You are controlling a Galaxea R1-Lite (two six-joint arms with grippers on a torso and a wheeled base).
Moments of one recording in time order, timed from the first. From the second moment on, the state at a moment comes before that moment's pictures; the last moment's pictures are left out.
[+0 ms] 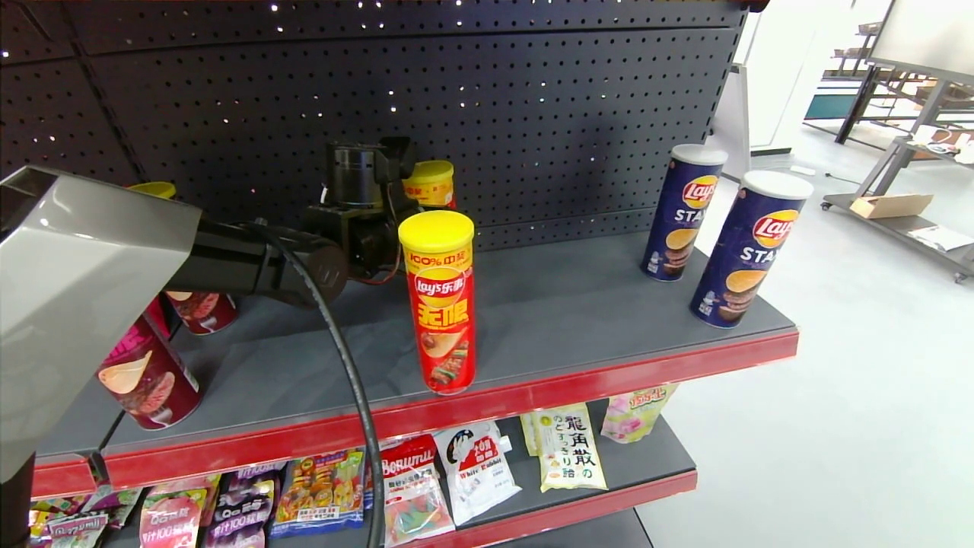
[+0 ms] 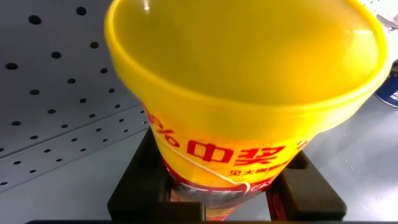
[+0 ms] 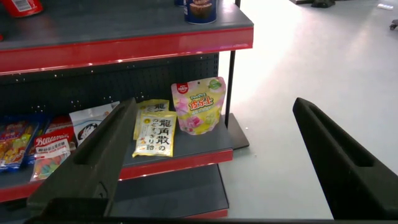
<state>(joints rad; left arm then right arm) -0.43 2.16 -1.50 -0.46 0.05 -0.10 0.00 0.00 0.00 0.00 0.01 0.00</state>
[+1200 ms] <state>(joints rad) -0.43 2.11 -1.45 -0.37 0.05 -0.10 0.00 0.00 0.00 0.00 0.01 0.00</state>
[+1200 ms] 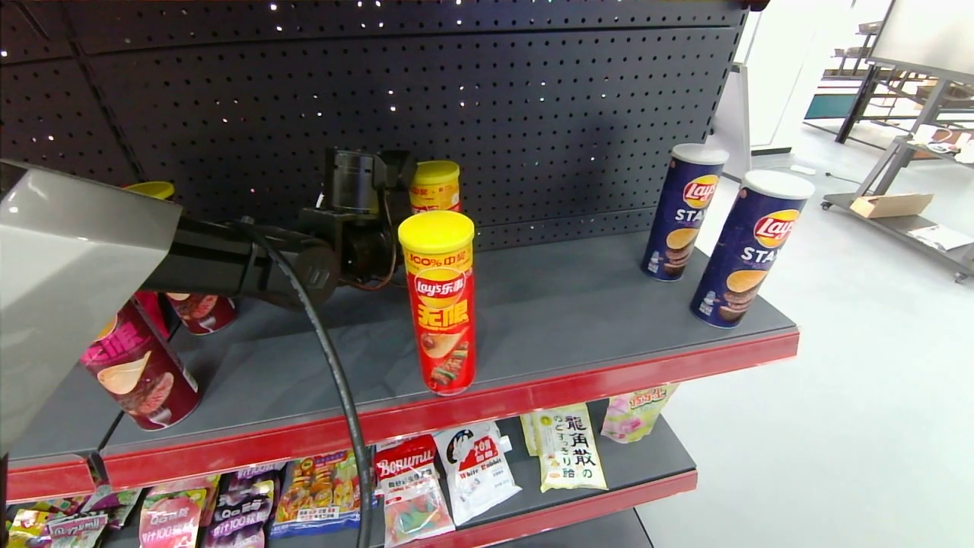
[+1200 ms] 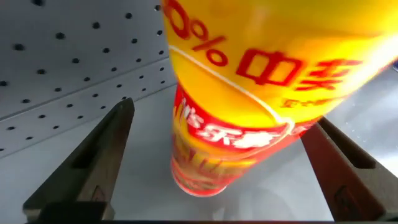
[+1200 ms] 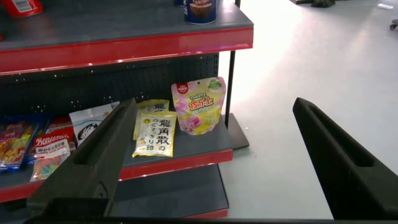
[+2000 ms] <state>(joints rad) -0.42 1.99 -1.31 -0.35 0.06 -0.10 0.00 0.00 0.00 0.00 0.01 0.00</state>
